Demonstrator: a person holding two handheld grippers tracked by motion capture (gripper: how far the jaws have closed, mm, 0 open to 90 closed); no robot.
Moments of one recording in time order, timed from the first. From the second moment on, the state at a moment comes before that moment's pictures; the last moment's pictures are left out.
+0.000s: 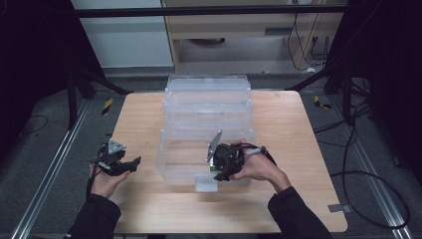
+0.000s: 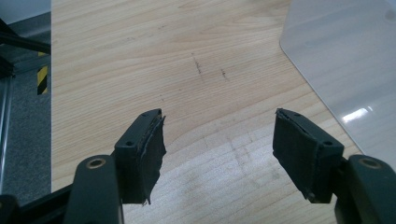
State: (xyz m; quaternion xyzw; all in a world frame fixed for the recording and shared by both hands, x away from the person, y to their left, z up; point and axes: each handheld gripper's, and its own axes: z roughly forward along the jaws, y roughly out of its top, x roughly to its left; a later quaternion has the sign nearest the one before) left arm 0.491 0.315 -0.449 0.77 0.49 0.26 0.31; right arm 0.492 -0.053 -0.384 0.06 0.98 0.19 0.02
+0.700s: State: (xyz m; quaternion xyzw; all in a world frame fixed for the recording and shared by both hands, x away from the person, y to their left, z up) left arm 0.490 0.312 -0.438 0.77 0.48 0.26 0.31; right arm 0.497 -0.047 -0.405 0.06 0.98 0.17 -0.01
